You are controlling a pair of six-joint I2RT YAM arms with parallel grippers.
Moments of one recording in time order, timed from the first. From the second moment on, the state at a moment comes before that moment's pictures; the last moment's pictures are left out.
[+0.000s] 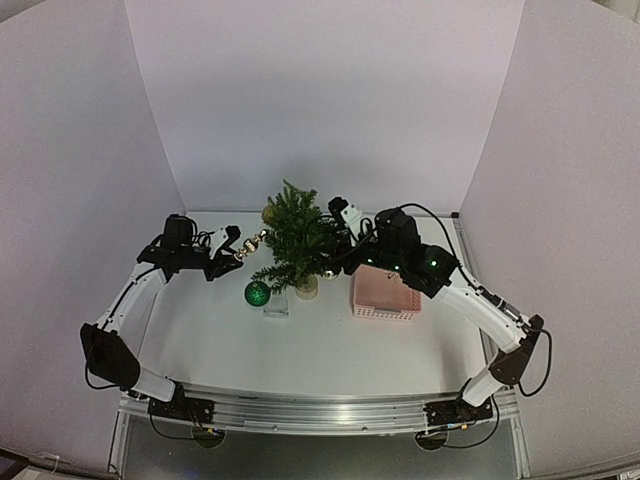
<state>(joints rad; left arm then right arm) -0.24 1.44 1.32 -0.64 0.68 0.63 0.87 1.61 1.77 -0.47 -0.13 0.07</state>
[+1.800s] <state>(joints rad) -0.25 1.42 1.34 -0.76 0.57 0.86 0.87 1.61 1.77 -0.47 -0.14 0.06</state>
